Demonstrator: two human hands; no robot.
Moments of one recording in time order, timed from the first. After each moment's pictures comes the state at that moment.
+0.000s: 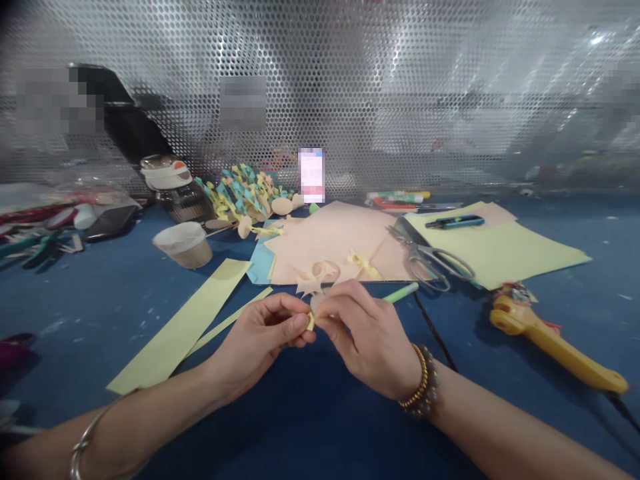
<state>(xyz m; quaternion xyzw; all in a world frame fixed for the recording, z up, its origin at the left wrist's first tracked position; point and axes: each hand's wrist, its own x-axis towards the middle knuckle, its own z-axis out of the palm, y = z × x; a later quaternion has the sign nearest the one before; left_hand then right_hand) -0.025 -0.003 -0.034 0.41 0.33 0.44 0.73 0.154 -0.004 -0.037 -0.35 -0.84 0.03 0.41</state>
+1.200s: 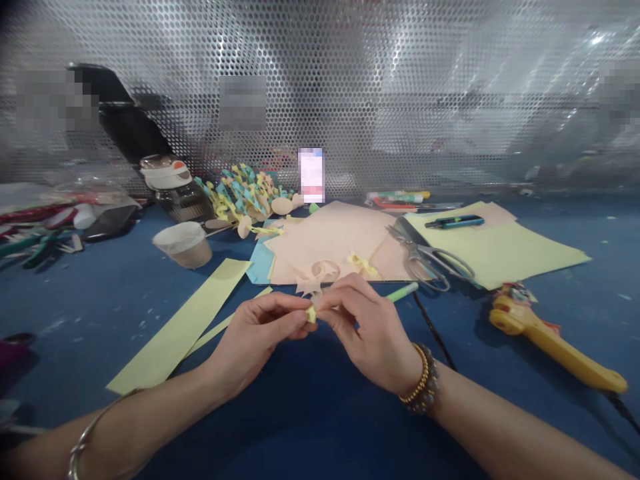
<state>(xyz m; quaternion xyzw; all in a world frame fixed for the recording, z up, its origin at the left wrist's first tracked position) -0.027 -0.003 -0.036 0.44 0.37 0.46 0.68 0.152 -0.001 -0.033 -0.37 -0.81 0.11 0.45</state>
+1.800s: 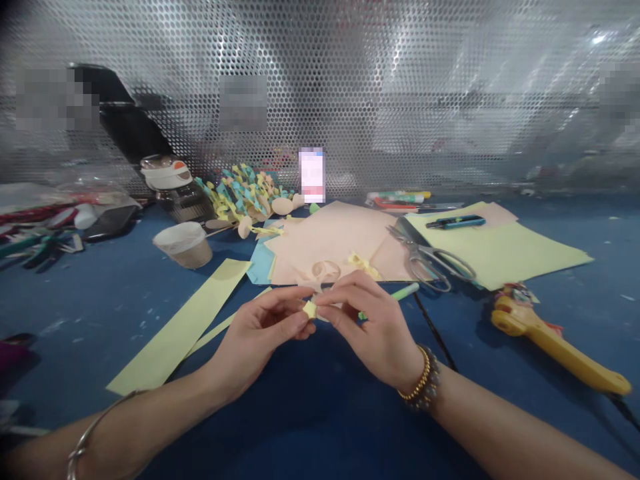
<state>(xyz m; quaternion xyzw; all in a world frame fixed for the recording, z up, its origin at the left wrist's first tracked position) -0.025 -0.005 -0.033 0.44 0.36 0.48 0.67 0.154 0.003 -0.034 -0.36 -0.78 0.13 0.49</state>
